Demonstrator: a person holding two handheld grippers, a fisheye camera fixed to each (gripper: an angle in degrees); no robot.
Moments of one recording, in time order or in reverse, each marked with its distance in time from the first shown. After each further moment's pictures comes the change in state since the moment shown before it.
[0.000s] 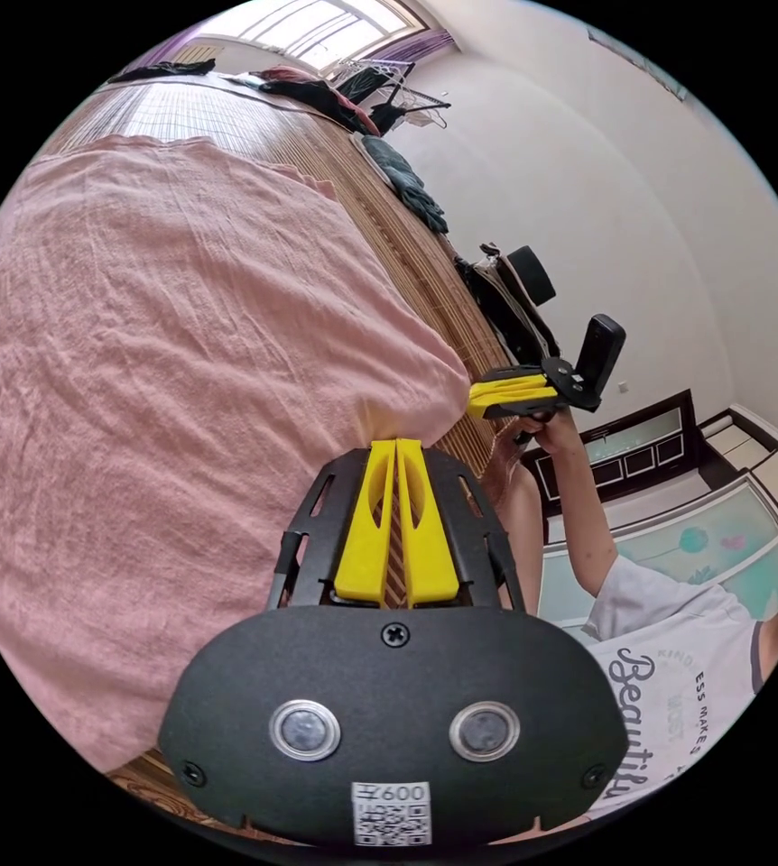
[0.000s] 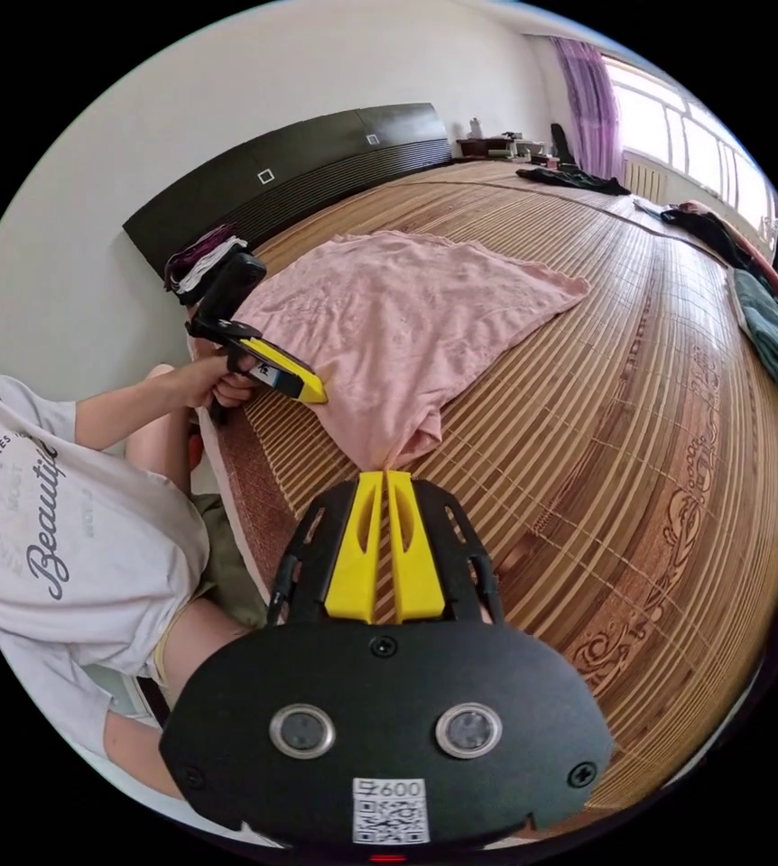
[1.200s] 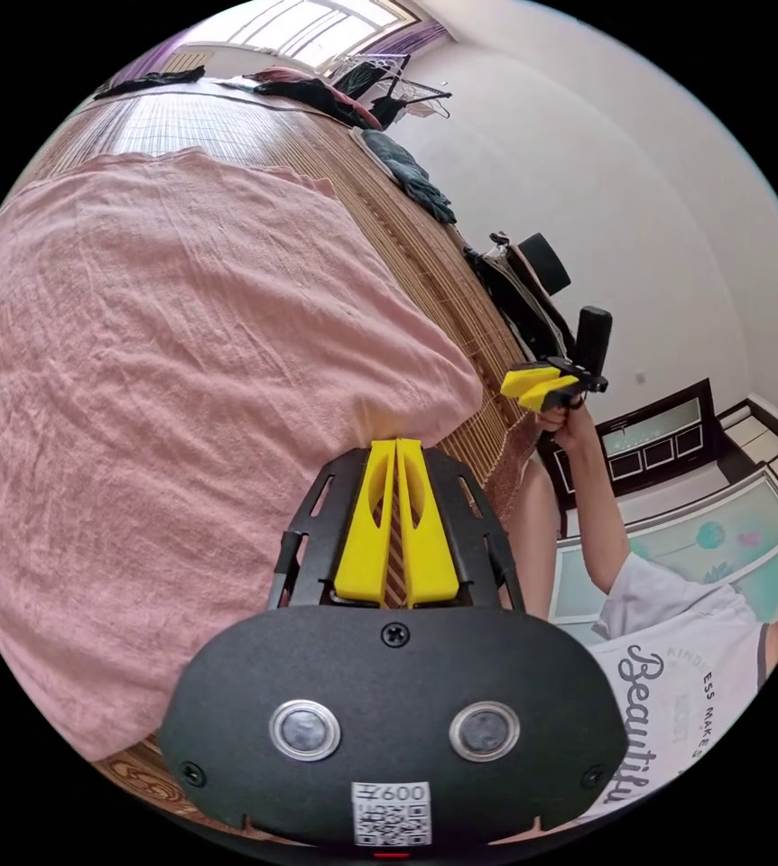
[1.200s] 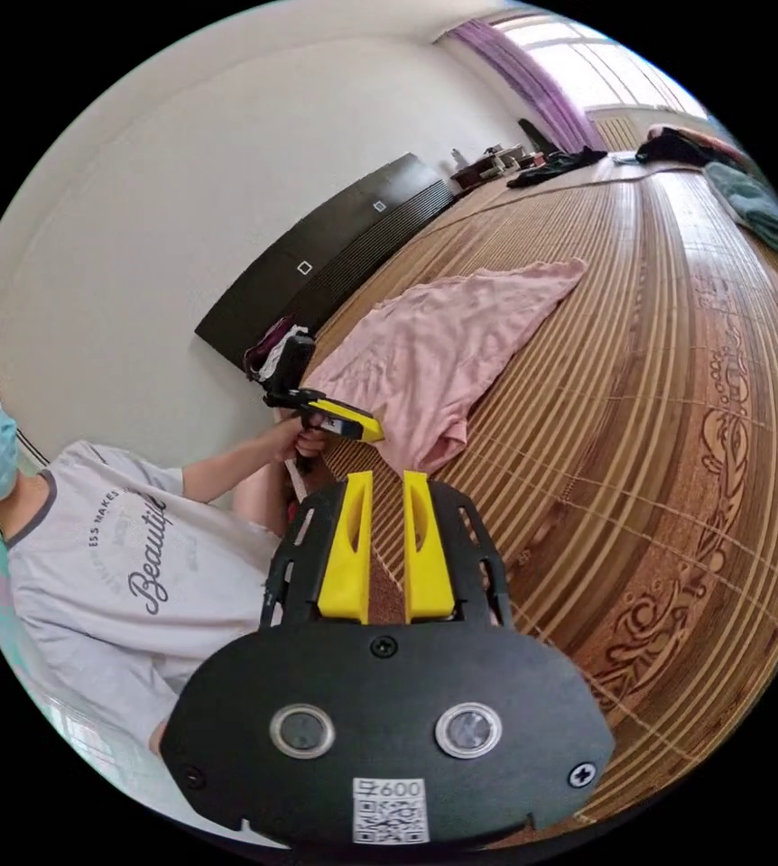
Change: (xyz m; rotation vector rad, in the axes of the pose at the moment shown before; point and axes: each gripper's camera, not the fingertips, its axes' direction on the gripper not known) left arm 0.096 -0.066 0.153 -0.023 -0.058 0.013; right arm 0.056 -0.080 -0.117 0.203 -0.322 0.137
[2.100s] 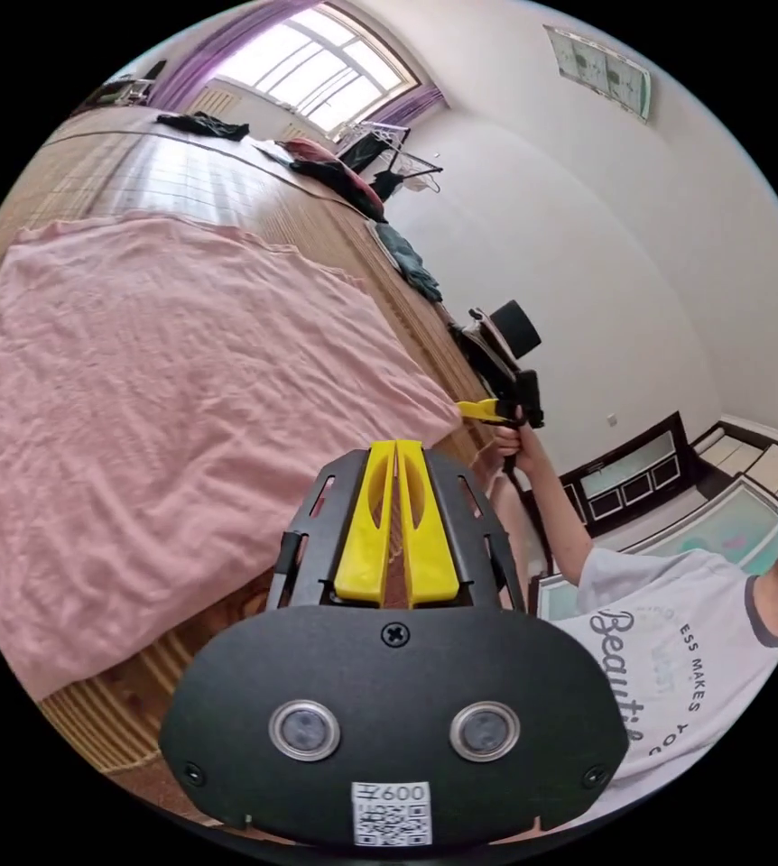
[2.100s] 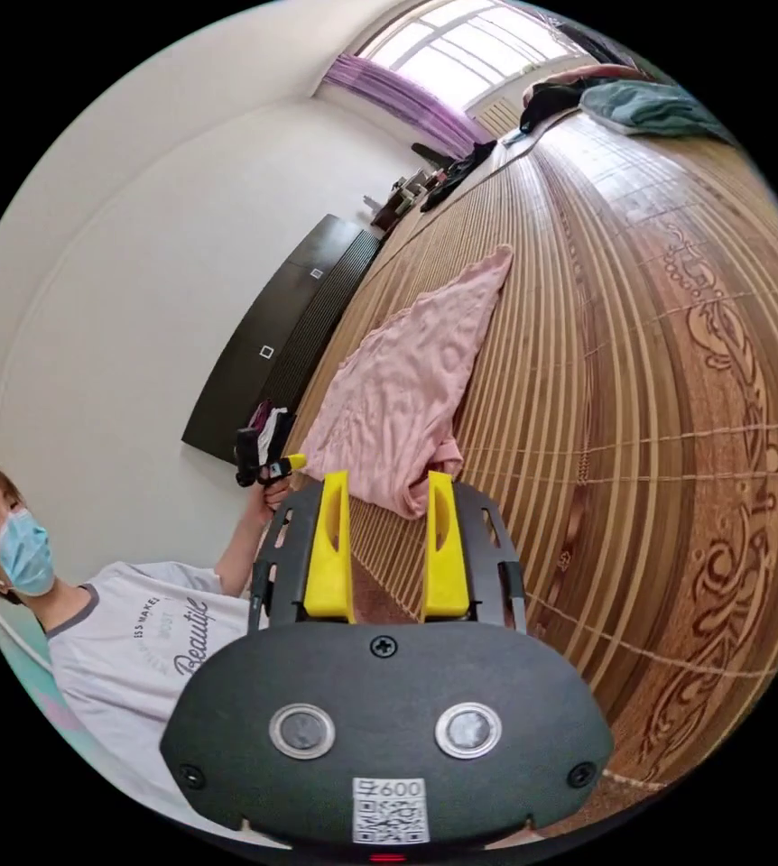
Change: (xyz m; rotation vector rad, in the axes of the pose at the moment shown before) left arm 0.098 -0.112 -0.112 0.203 0.092 -0.009; right arm 0.044 -0.110 0.111 0.174 -0.178 0.400
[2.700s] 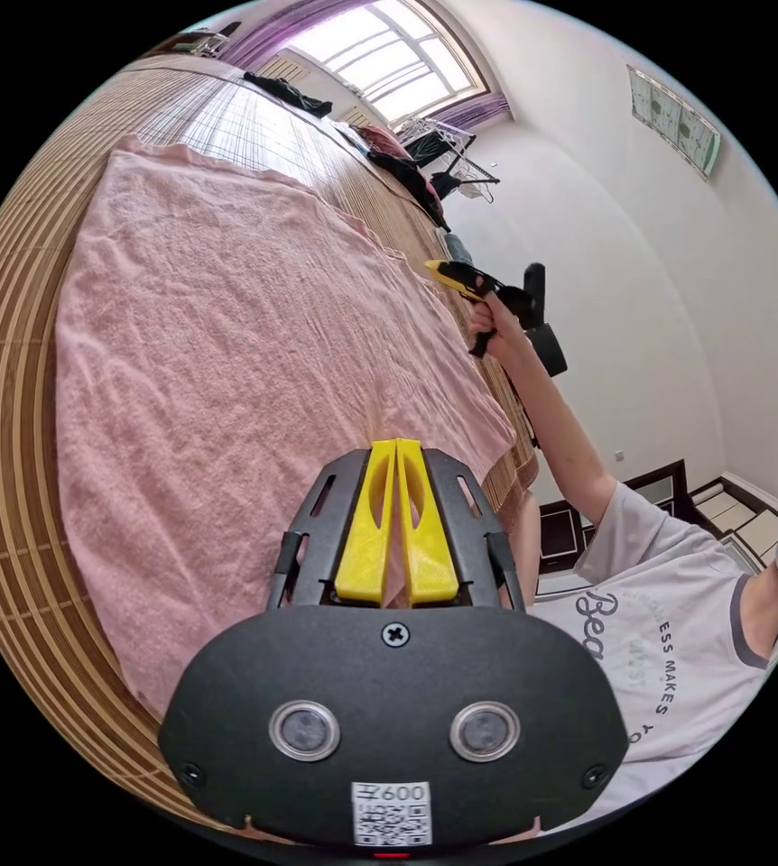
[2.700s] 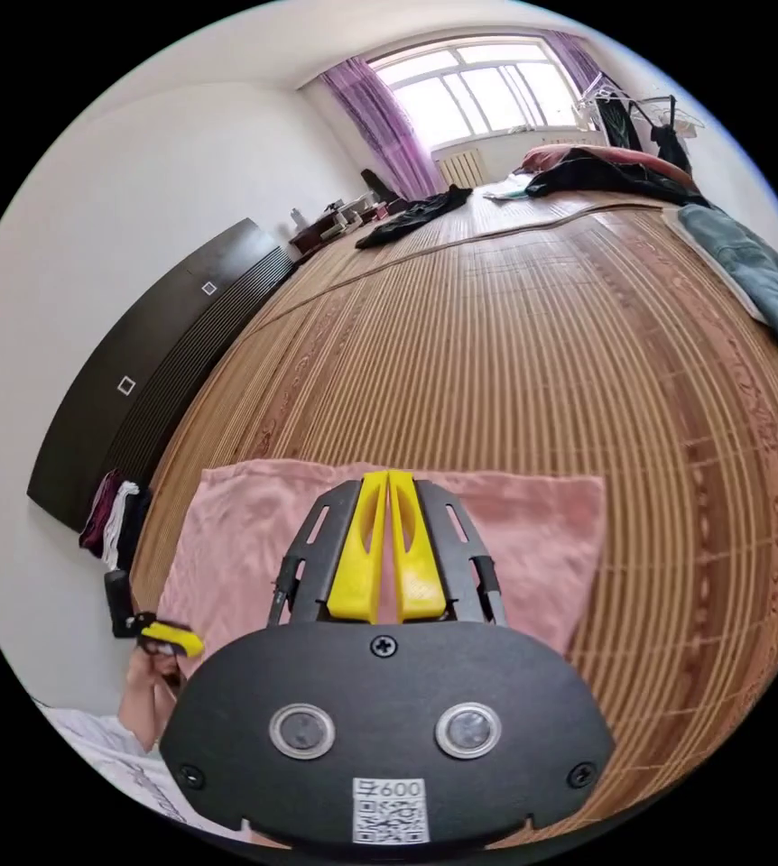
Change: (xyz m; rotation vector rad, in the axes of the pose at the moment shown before) left arm -0.041 -0.170 0.013 0.004 -0.031 -0.168; right arm -0.044 -0.221 0.281 0.120 0.491 -0.140
